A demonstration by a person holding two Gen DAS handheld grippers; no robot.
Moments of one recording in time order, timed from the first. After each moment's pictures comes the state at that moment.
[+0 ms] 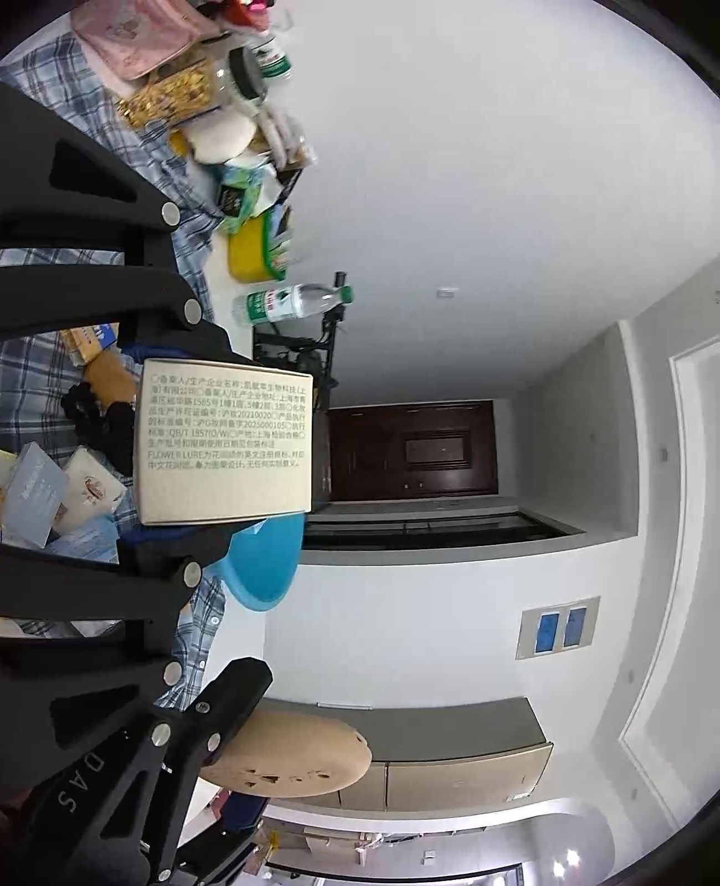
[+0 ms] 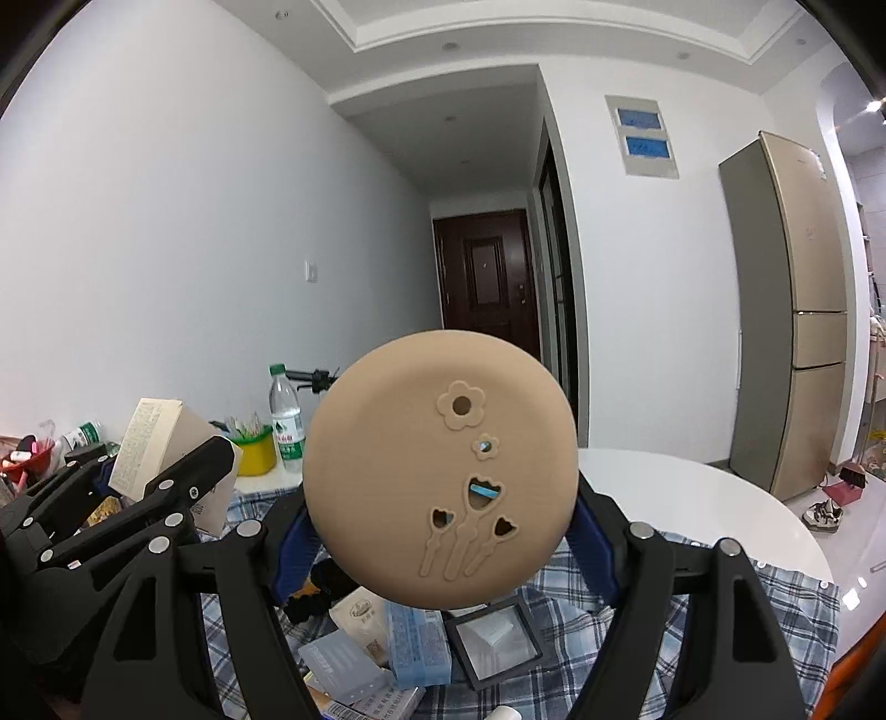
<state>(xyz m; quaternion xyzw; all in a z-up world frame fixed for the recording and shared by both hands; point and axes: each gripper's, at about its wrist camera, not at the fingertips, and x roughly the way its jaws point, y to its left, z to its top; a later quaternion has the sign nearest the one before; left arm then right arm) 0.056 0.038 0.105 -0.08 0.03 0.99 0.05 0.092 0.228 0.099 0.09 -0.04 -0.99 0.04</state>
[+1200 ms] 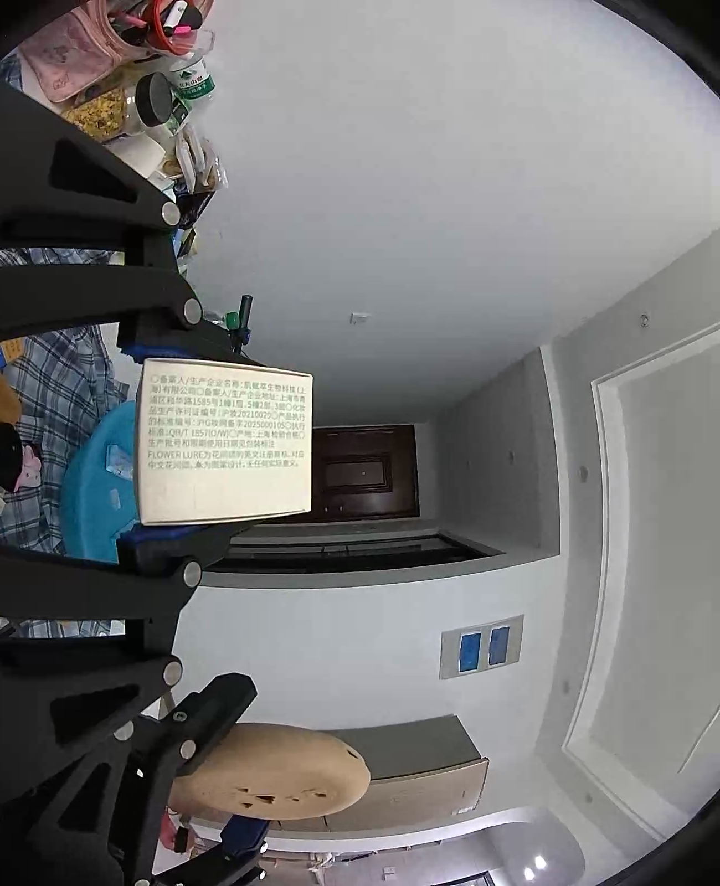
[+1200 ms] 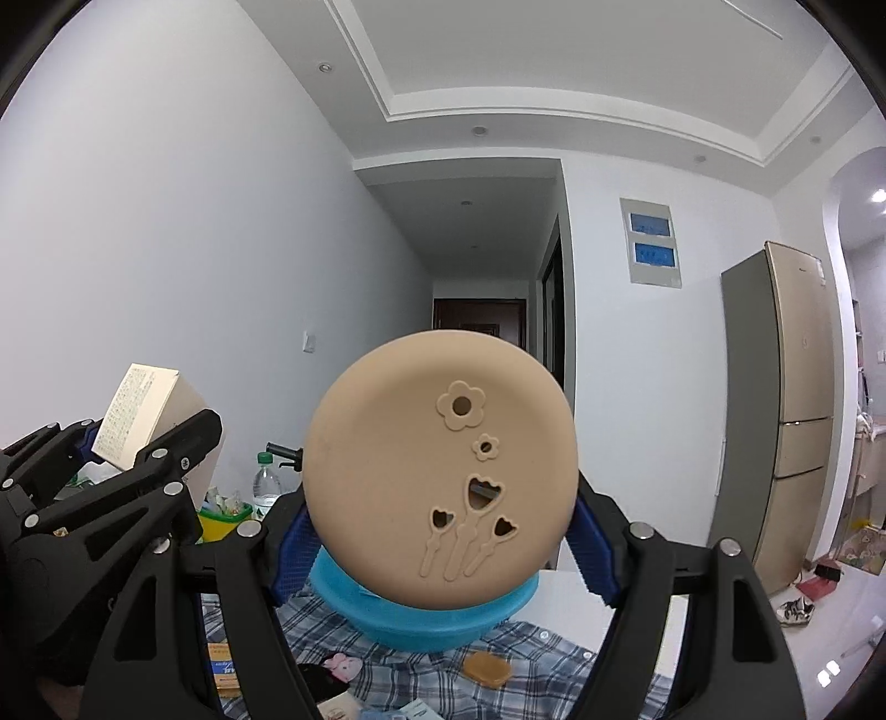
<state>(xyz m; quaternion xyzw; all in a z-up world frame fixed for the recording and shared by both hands) 0.049 0.039 0.194 0.02 0.02 1.00 0.02 0.092 0.203 0.173 -0.02 0.02 -1.00 0.01</state>
